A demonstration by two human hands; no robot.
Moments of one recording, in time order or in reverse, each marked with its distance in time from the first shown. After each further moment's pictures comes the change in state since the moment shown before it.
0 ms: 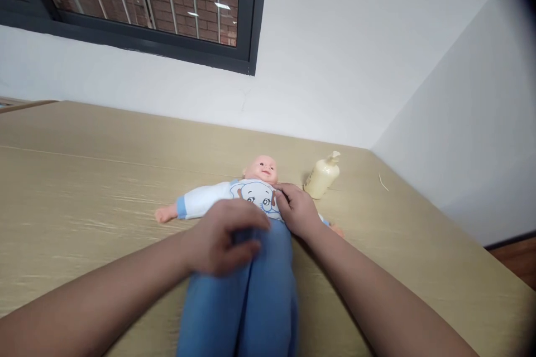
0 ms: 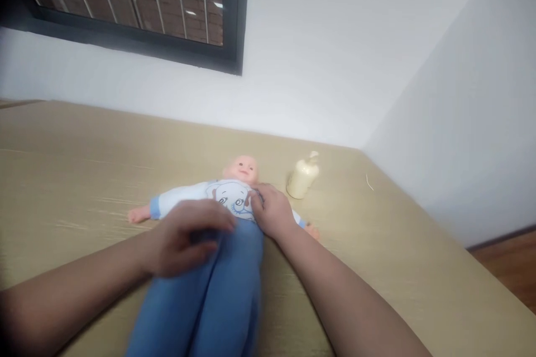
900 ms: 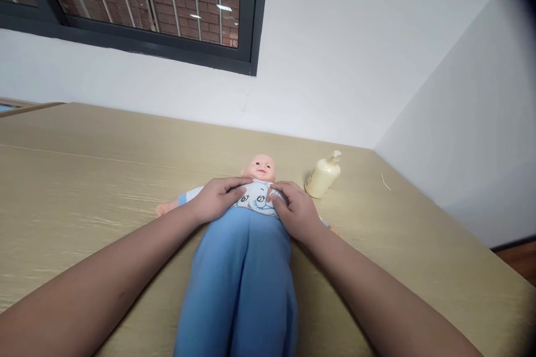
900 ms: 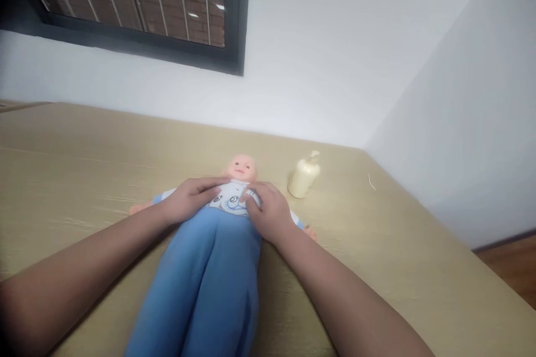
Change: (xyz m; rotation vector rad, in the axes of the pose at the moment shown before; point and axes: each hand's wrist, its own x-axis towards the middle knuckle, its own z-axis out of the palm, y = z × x) left_hand 0.002 -0.073 -0.017 -0.009 0.097 -0.552; right_hand -0.007 -0.012 -0.001 0.058 0.063 -0.052
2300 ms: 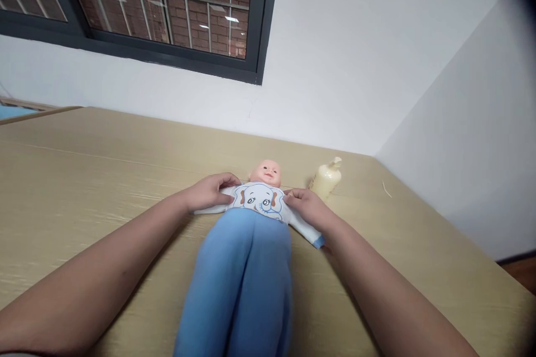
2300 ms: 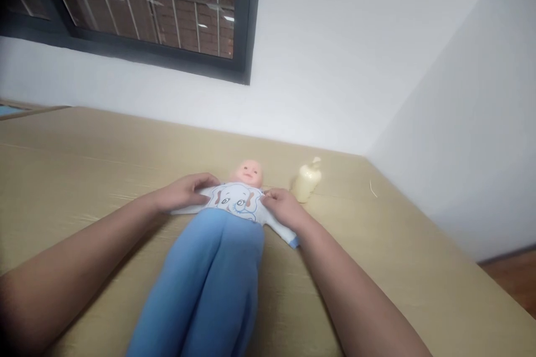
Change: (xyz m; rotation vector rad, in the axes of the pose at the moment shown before) left_hand -0.002 -0.003 -0.041 -0.012 -0.170 -0.101; right_hand 0.014 0.036 -0.021 0.340 -0.312 0.407
